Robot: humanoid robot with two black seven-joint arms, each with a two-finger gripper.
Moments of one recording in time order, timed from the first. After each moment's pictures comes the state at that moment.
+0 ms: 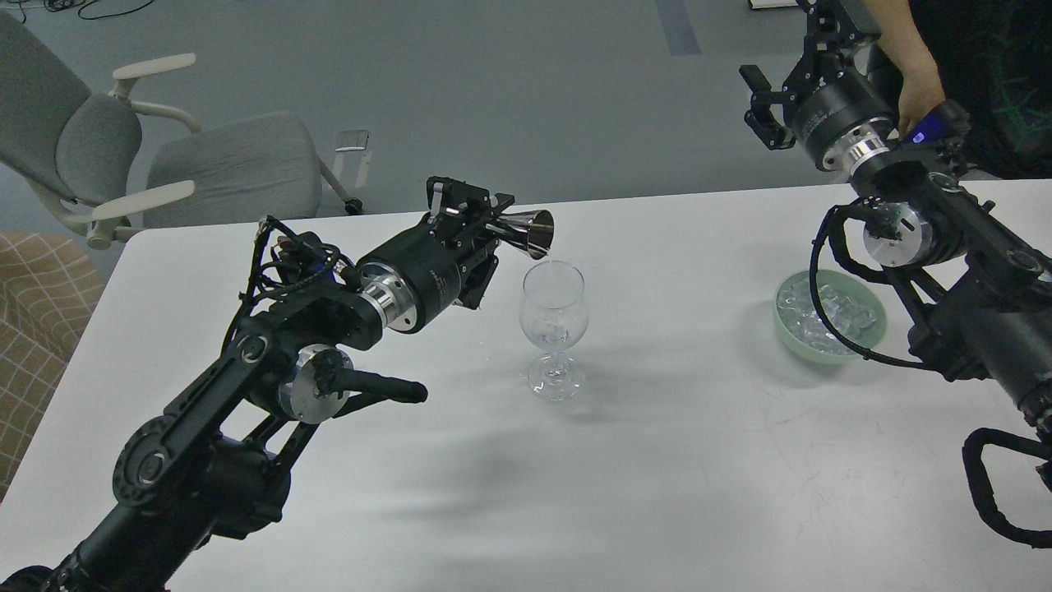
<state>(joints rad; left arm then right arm) -0.43 0.18 -1.03 -1.71 0.78 0.21 0.49 0.80 -0.24 1.05 0.79 -0.56 0.19 0.23</state>
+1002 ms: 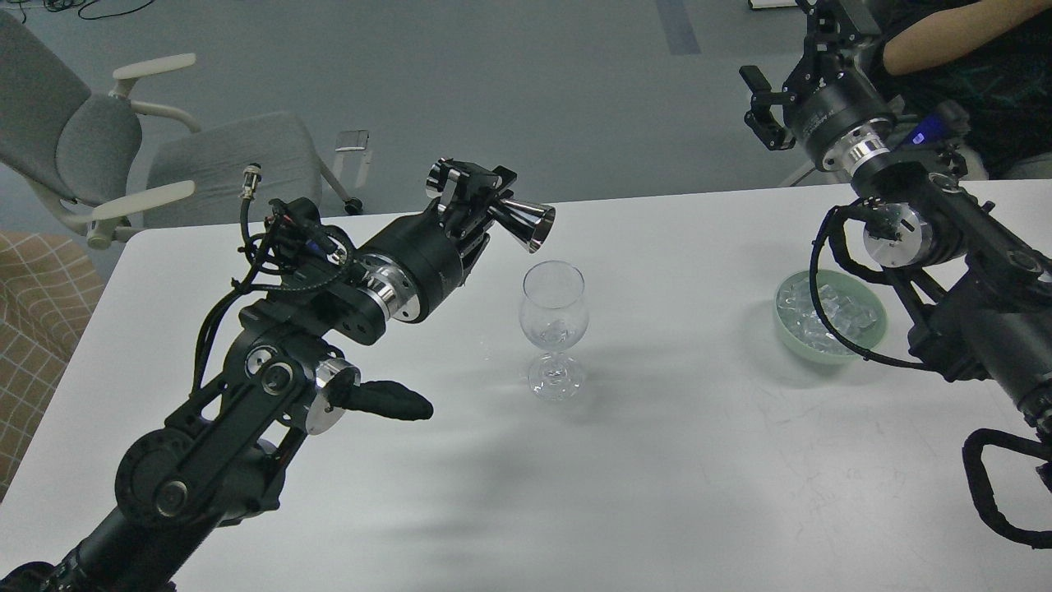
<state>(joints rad) -0.45 0.19 -0.98 -1.76 1.14 0.12 0.49 0.80 -0.24 1.05 0.79 -0.56 0.19 0.23</state>
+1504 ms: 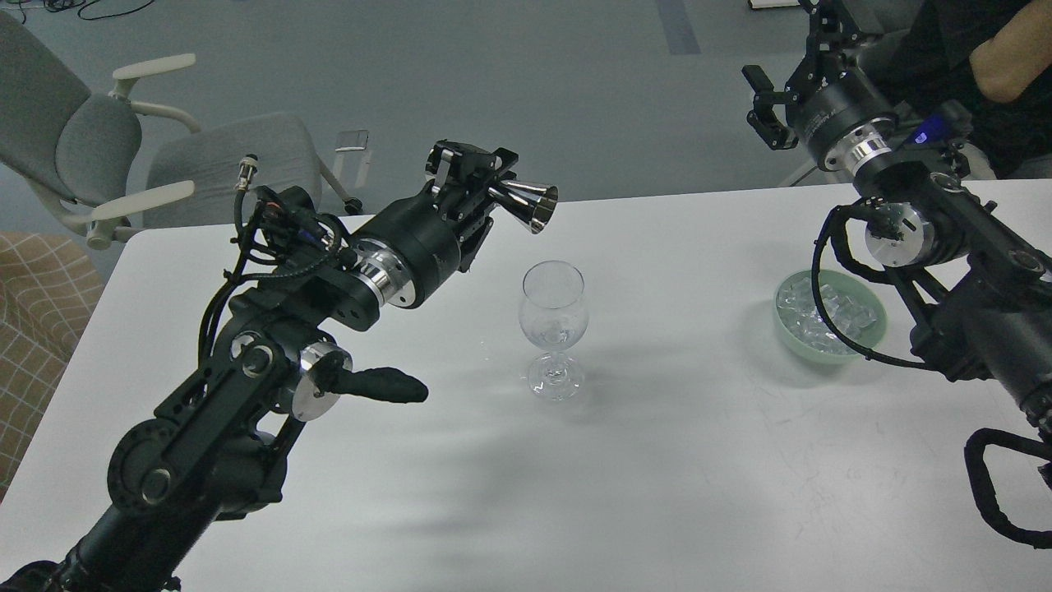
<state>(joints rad) -0.44 0.15 -1.13 -1.76 0.88 0.15 0.49 0.80 -0.25 1.05 0.80 -0.56 0.18 0.23</state>
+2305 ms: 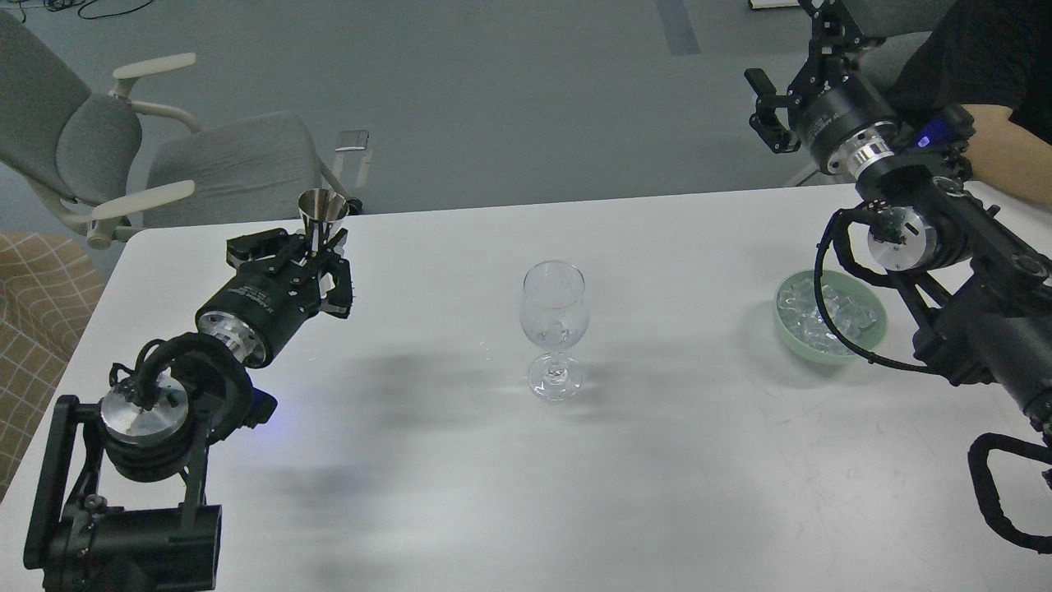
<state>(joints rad) -0.12 -0.03 -1.72 -1.58 0.21 0.26 0.49 0.79 -0.25 1.05 0.80 -0.56 0.18 0.23</state>
